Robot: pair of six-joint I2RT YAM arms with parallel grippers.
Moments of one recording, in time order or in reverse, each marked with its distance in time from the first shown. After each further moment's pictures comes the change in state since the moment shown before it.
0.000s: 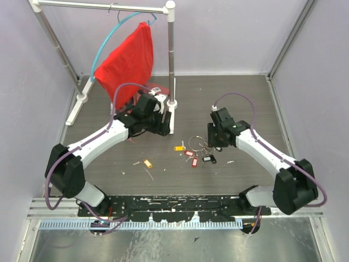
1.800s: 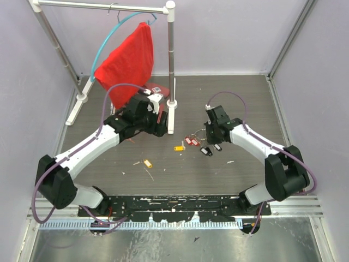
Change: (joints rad) left arm 0.018 -0.126 -0.050 -0.014 0.027 0.059; right arm -0.024 0.179 -0.031 0.189 -0.041 -0.117
